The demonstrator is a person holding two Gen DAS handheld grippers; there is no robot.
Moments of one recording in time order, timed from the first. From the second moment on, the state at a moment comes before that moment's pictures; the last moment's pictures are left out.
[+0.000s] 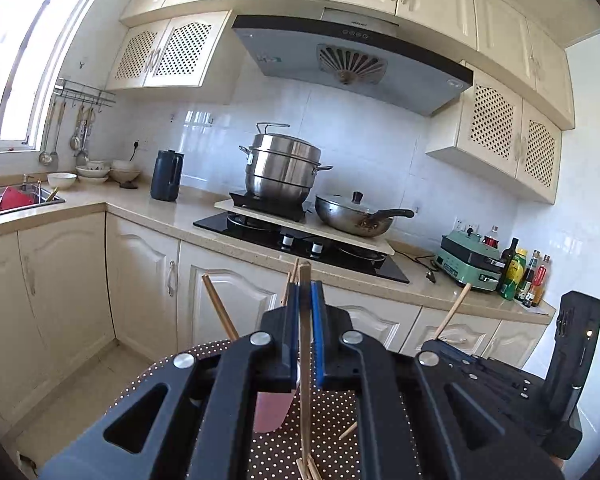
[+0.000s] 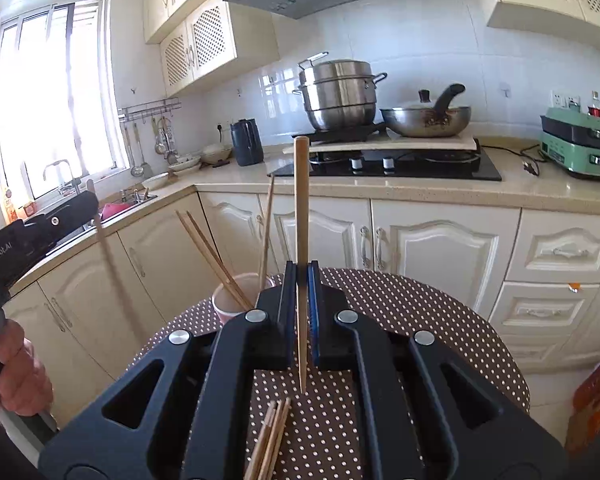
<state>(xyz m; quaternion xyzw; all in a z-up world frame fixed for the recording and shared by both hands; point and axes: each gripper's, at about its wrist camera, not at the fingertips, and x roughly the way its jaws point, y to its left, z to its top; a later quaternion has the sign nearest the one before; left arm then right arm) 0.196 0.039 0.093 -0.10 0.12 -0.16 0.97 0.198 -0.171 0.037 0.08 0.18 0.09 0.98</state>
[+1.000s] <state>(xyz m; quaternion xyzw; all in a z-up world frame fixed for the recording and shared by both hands) 0.240 0.021 0.146 -0.02 0.08 -0.12 0.99 0.279 -0.129 0.076 0.07 0.17 0.14 0.97</state>
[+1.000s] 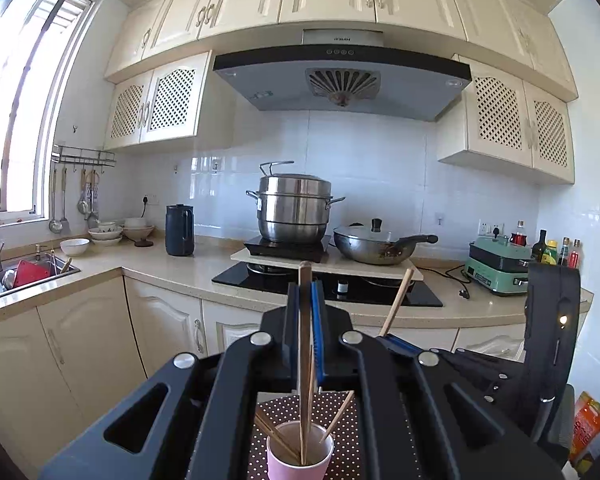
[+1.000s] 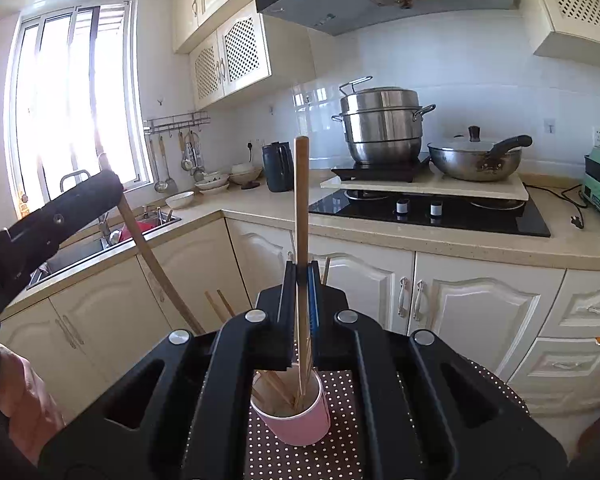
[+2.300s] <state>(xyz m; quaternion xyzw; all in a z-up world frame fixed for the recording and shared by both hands) 0.221 0.049 0.044 0.01 0.20 -0.06 0.98 0.219 -0.161 0.010 0.07 0.25 0.16 0.95</state>
